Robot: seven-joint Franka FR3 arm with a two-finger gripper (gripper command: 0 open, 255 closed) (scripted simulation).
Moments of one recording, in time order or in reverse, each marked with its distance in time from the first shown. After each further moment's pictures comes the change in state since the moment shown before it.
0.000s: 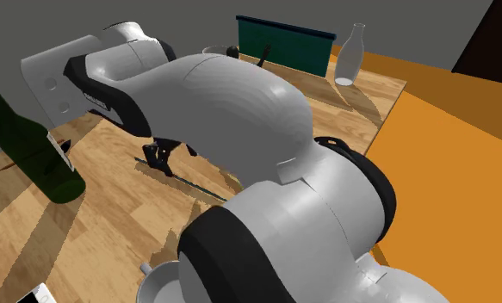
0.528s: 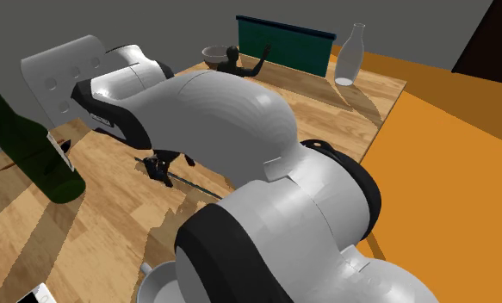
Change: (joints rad) arm 0.010 0.045 0.004 -0.041 -0.013 0.073 -0.003
